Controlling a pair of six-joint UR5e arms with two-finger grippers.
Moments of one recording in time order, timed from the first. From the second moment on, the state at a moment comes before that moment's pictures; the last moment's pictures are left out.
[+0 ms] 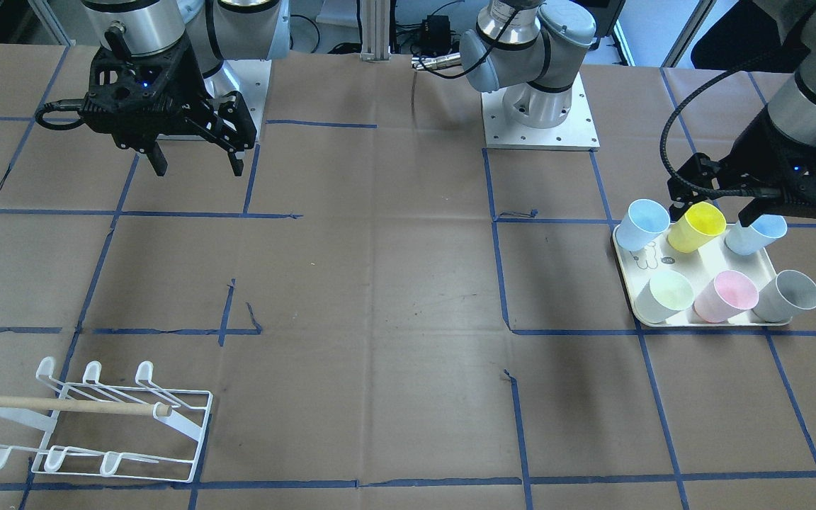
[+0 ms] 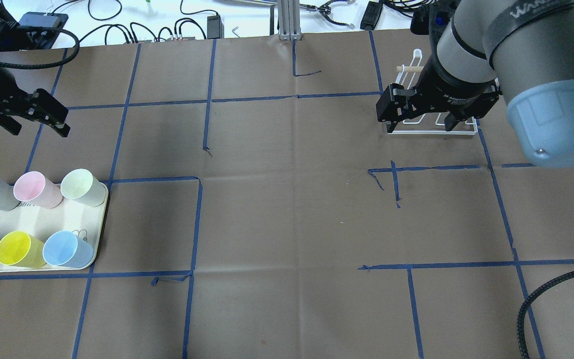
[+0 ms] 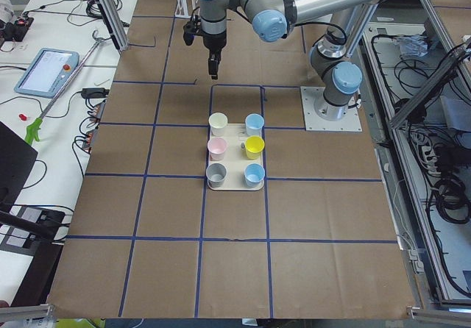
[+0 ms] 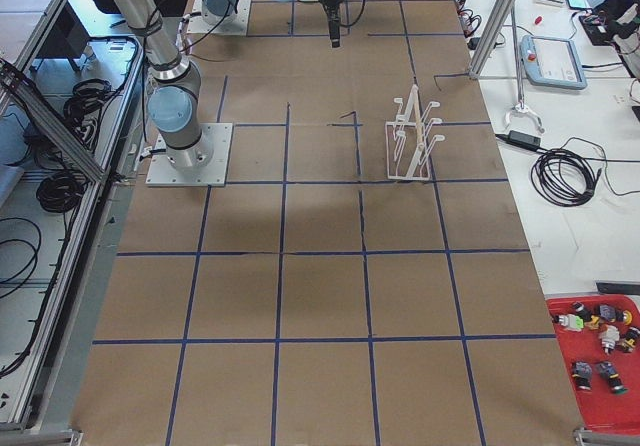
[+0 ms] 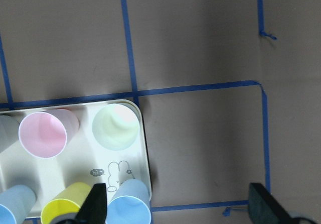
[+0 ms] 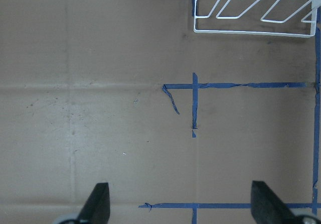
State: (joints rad) left arm -1.17 -1.60 -1.65 -1.46 1.59 0.49; right arm 1.64 -1.67 1.71 -1.74 -1.55 0.07
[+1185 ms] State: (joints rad) left arm -1.13 -1.71 -1.93 -1.08 1.59 0.46; right arm 1.64 -1.67 1.72 -1.74 -1.55 0.07
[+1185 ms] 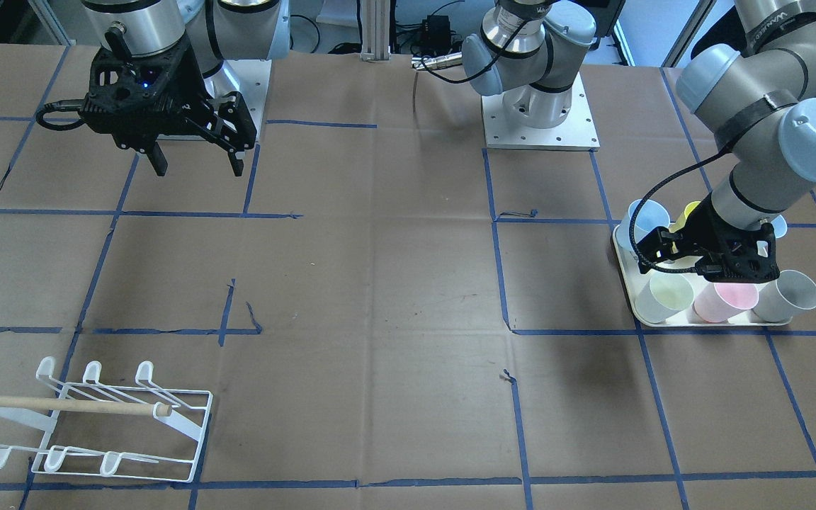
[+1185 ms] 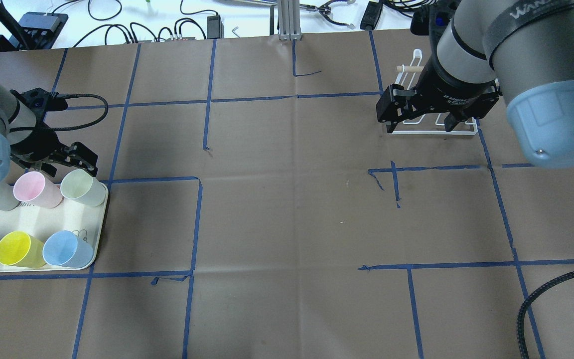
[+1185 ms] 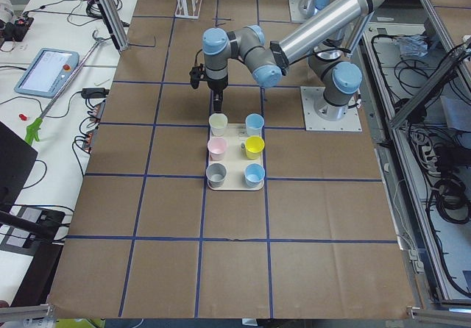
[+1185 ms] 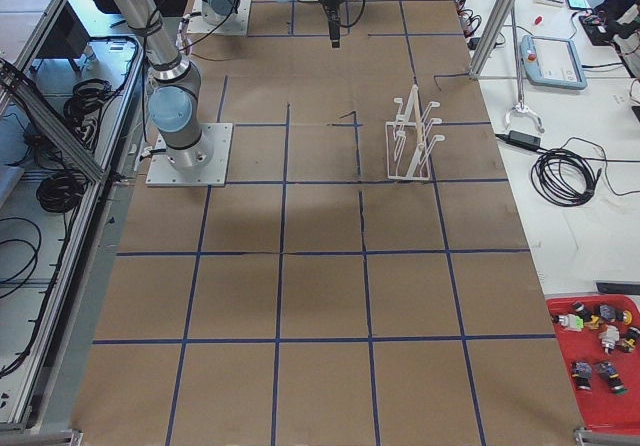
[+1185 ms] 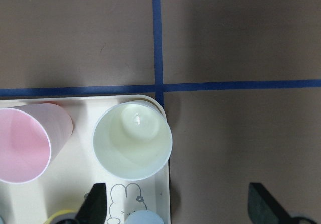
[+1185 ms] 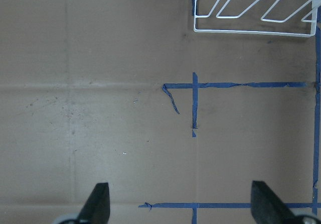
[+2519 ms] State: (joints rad) left arm -1.14 -1.82 -1.99 -0.90 1.60 0.47; right arm 1.64 -1.67 1.72 -1.74 -1.55 0.07
